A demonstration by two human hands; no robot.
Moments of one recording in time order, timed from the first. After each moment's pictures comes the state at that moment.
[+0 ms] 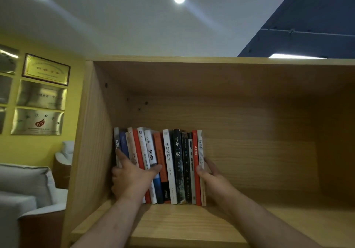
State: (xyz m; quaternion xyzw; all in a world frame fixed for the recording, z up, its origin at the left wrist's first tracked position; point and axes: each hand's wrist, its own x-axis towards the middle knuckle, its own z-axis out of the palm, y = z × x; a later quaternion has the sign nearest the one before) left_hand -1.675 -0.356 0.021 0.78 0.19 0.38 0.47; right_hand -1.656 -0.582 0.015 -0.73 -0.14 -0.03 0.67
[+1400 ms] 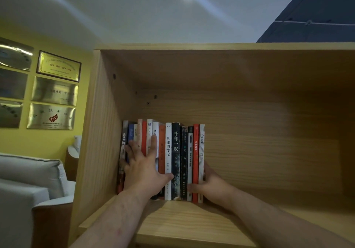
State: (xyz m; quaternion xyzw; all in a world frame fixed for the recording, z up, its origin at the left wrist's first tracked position) left_hand -1.678 -0.352 0.021 0.91 0.07 0.35 0.20; right_hand -1.632 -0.555 0.009 -0.84 -0.25 -0.03 0.48
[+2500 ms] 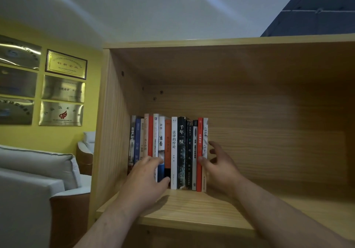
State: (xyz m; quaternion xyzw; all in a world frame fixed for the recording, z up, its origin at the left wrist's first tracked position) left_hand -1.737 -0.337 -0.009 0.90 -0.03 0.34 0.27; right_hand -1.658 -0.554 0.020 -0.80 -0.22 -0.19 0.53
